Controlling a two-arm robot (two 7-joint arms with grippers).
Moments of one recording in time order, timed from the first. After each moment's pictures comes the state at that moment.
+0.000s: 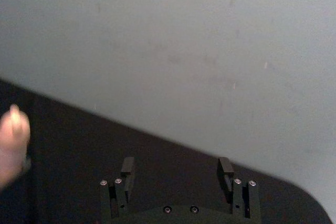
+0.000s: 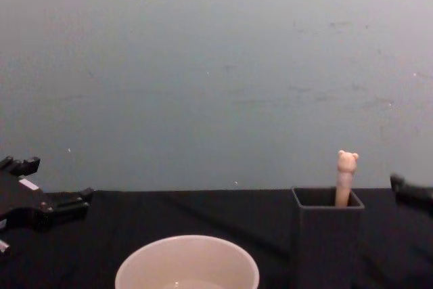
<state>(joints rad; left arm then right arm) -0.20 0.60 0.45 -1.41 -0.25 -0.12 0.03 0.19 0.40 -0.32 -1.40 0.15 -0.07 0.00</state>
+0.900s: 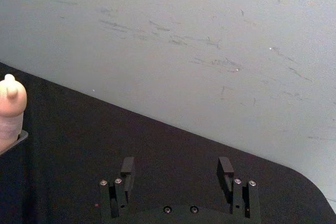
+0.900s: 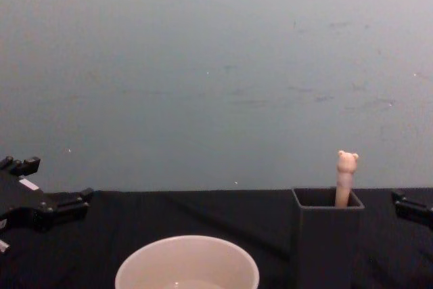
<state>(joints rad) -0.20 0.60 0.45 -1.41 -0.25 -0.12 0.03 0.19 0.39 -0.32 -1.37 0.12 -0.07 -0.02</state>
